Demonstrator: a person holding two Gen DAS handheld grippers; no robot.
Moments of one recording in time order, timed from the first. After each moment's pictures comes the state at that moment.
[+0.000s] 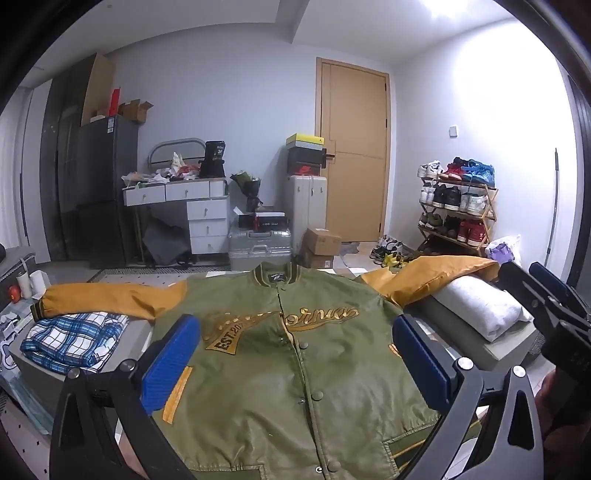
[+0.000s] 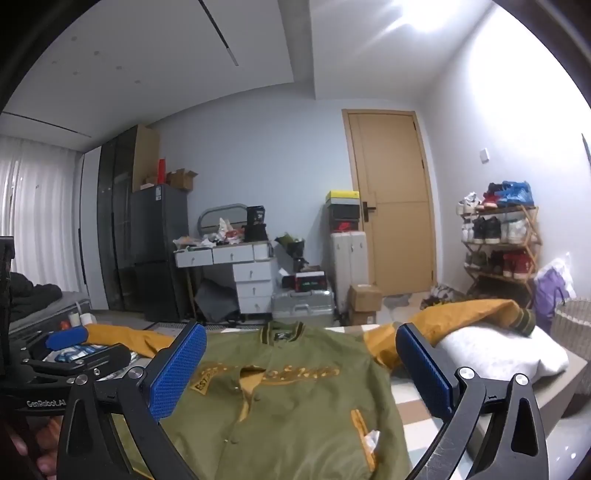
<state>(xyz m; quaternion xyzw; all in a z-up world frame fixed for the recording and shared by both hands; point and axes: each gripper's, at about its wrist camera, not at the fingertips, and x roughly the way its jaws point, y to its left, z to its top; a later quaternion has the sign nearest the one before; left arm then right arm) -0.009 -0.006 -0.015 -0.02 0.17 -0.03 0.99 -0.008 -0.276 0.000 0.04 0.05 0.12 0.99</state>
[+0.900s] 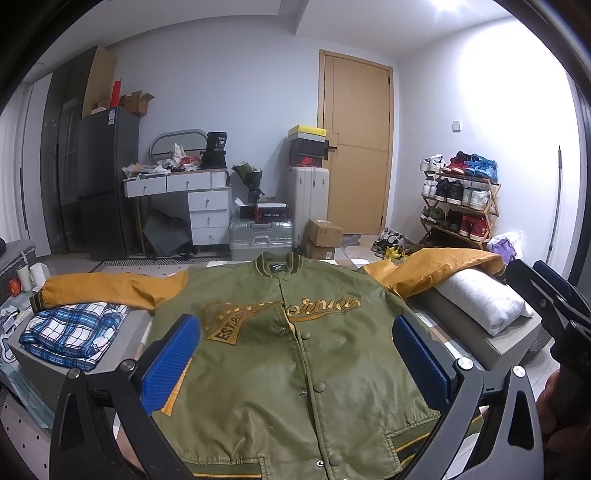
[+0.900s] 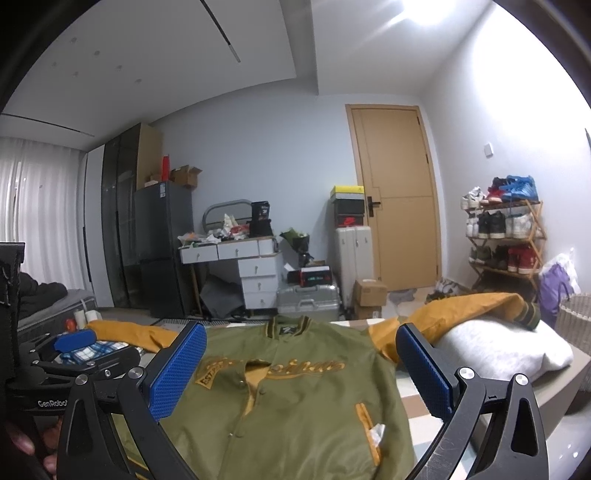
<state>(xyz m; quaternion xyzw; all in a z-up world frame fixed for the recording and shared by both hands) -0.005 -0.004 -0.017 -0.02 0.19 -0.03 0.98 -0.006 -0.275 -0.006 0.04 0.06 0.13 0.99</state>
